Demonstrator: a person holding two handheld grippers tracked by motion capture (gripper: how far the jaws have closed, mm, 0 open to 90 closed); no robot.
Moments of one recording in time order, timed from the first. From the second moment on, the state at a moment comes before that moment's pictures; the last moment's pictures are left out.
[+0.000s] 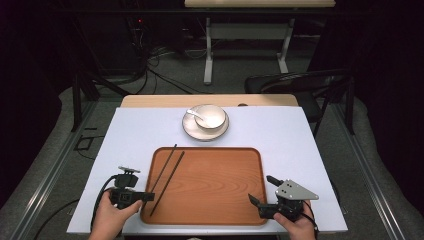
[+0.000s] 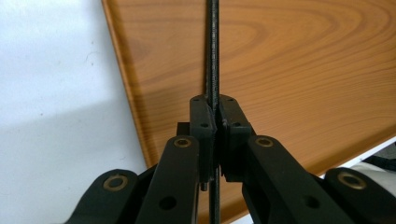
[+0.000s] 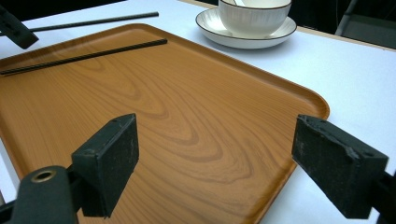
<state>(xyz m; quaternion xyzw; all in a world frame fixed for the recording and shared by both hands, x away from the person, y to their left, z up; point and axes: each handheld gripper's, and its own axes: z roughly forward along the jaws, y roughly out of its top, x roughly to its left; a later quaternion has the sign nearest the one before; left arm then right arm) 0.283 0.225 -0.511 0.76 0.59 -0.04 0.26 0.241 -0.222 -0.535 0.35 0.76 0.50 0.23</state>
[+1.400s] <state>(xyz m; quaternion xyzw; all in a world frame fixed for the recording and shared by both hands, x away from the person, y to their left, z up) 0.291 0.224 -0.529 0.76 0.61 -0.03 0.24 0.241 -0.222 -0.535 0.34 0.76 0.50 0.23</state>
